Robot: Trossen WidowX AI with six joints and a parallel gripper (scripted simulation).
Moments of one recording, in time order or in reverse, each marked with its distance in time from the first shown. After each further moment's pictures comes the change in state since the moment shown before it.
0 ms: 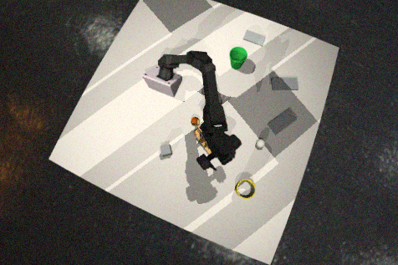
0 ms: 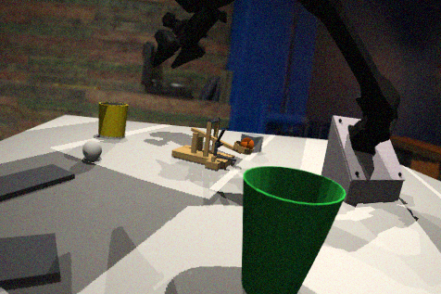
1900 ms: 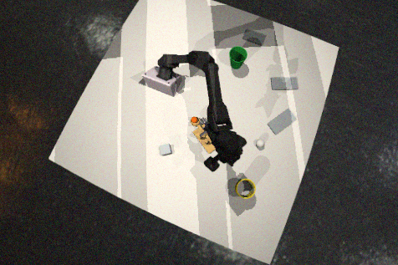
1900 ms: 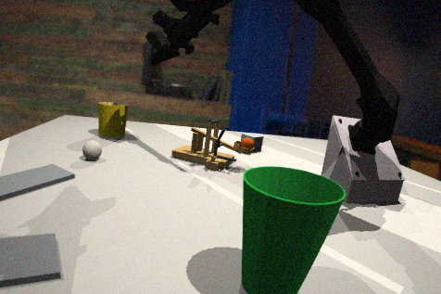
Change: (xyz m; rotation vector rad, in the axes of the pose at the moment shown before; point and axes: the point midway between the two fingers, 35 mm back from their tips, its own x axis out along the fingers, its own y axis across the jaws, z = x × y) arm 0.012 0.021 0.020 -0.129 -0.091 0.011
